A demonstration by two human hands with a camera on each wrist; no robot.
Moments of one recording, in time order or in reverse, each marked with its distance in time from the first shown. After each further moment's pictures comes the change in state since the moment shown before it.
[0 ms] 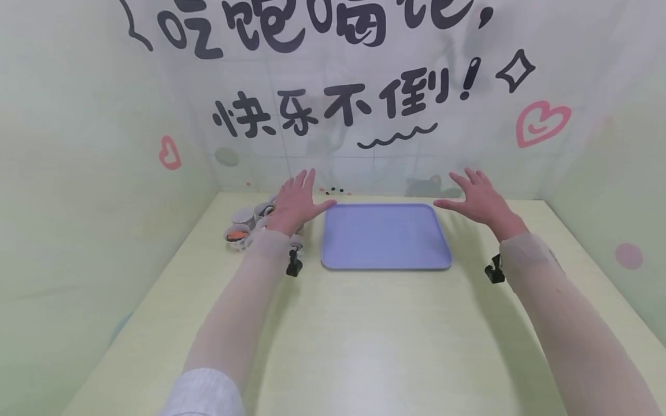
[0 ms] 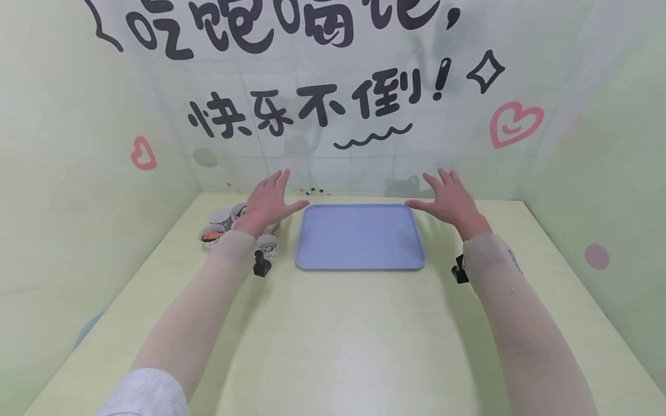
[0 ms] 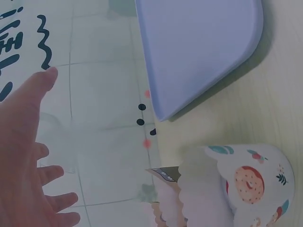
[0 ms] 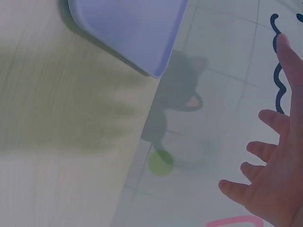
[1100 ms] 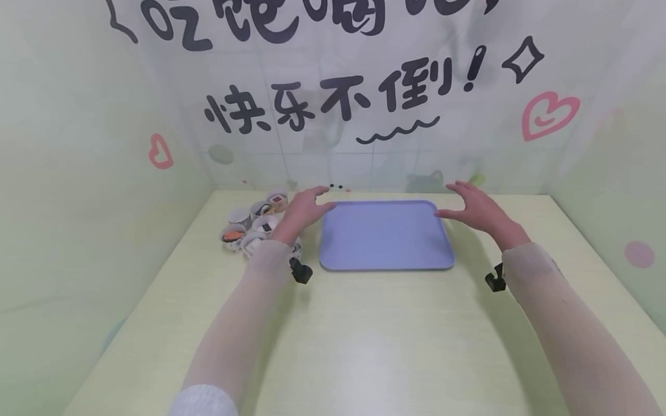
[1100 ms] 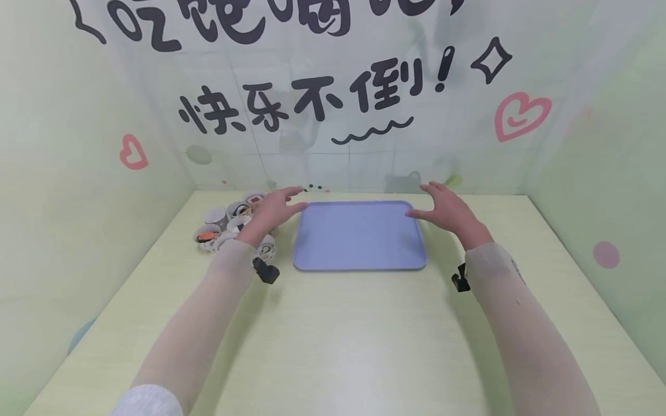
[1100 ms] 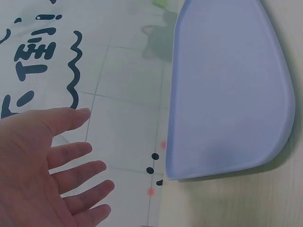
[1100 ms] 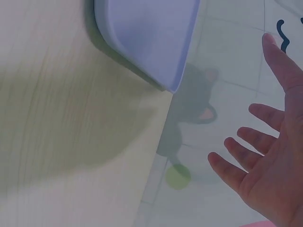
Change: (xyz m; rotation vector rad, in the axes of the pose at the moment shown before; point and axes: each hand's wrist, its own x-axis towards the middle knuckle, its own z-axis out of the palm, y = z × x) left_hand 0.000 0.017 0.015 -0.385 -0.125 -0.068; right_hand 0.005 0.009 0.028 0.109 -0.022 -0.060
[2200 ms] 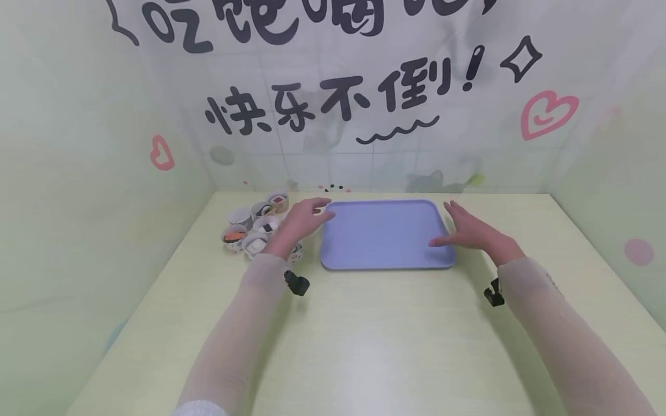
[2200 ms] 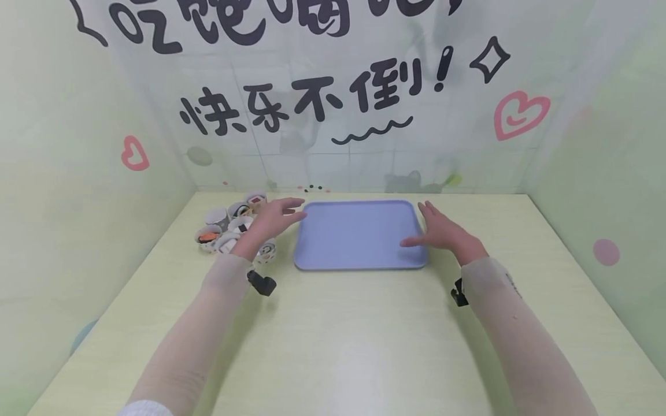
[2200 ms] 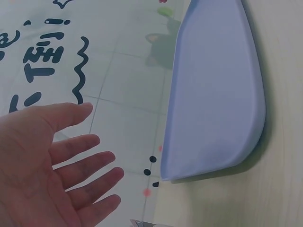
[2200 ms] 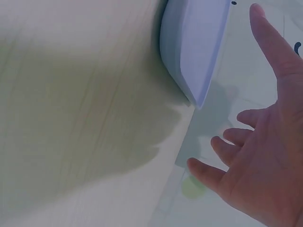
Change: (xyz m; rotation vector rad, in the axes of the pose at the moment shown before) left_hand -0.021 -0.012 0.005 -0.096 -0.057 0.059; right_hand -0.017 0.005 0.036 0.080 -0.175 0.006
